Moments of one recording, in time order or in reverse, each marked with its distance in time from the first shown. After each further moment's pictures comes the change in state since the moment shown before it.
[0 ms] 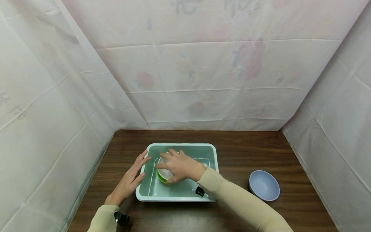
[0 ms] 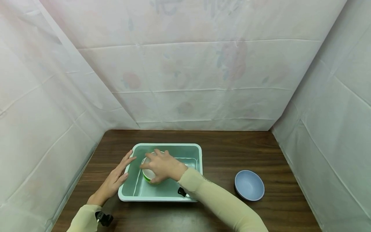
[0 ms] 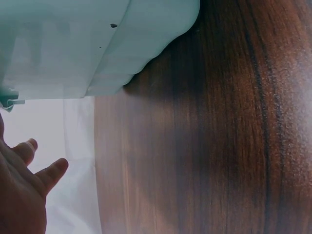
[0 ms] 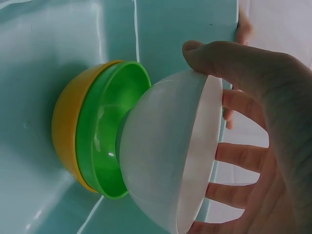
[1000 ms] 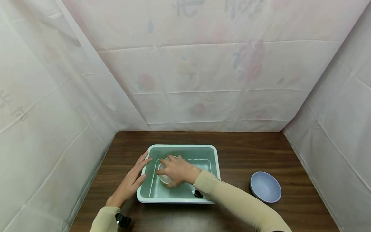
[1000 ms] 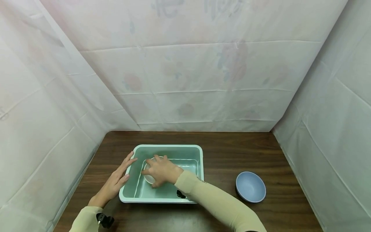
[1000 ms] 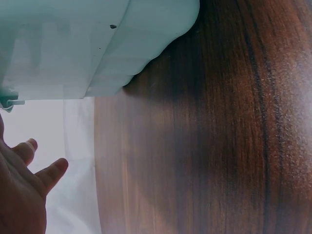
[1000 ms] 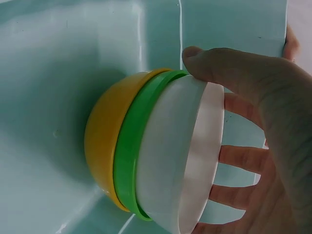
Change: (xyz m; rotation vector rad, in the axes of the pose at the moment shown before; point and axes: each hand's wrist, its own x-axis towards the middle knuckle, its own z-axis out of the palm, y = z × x) left_hand -0.002 0.002 0.001 -0.010 0.000 -0.047; right_hand 0.017 -0.011 0.026 -0.074 -0.091 0.003
